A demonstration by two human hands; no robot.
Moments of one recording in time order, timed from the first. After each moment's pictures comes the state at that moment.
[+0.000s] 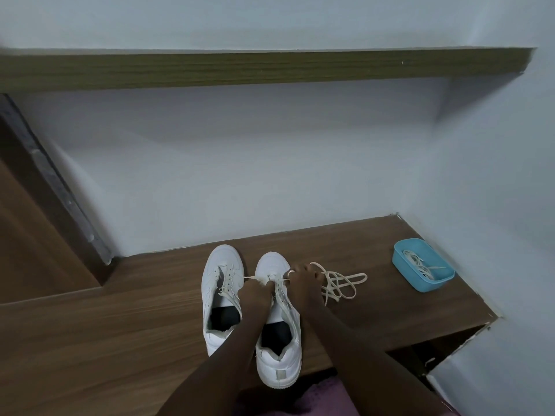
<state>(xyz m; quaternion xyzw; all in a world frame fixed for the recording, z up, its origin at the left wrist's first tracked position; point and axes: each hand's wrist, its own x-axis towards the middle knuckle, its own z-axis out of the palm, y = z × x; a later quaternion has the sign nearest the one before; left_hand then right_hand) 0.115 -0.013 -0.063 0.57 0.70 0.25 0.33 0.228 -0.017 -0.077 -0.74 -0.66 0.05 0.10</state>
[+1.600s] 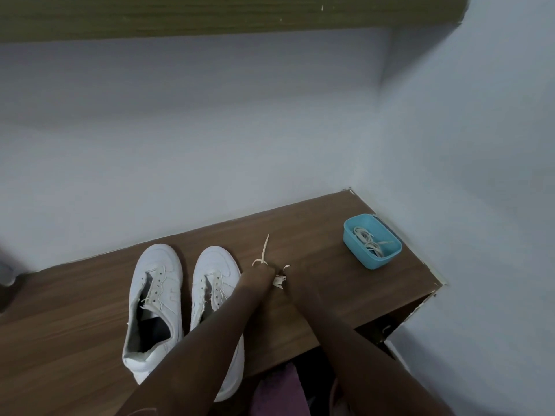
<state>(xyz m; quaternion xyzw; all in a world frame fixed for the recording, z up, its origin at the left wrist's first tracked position) 0.229 0.018 -0.092 0.89 0.44 -0.09 0.07 0.346 -0.042 -0.105 -0.76 -0.61 0.14 0.15</state>
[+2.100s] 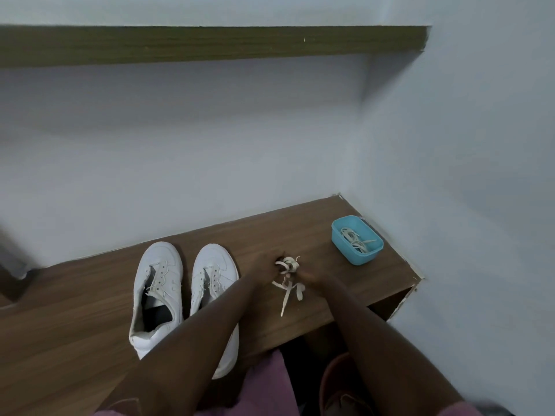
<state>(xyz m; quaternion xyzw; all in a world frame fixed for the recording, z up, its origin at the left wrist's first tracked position) 0.240 -0.008 -0.050 0.84 0.38 0.16 0.35 0.377 -0.061 -0.067 -0.73 -0.52 0.38 0.24</state>
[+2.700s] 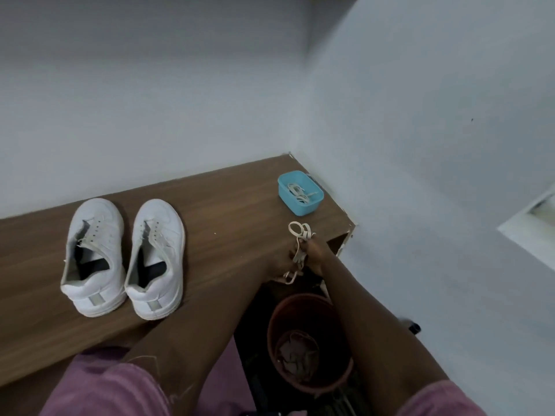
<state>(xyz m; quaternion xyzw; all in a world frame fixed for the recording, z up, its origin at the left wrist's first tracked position) 0.337 -0.142 -0.083 0.70 0.36 -0.04 0.62 0.452 -0.178 -0.086 -0.70 -0.17 0.48 0.49</state>
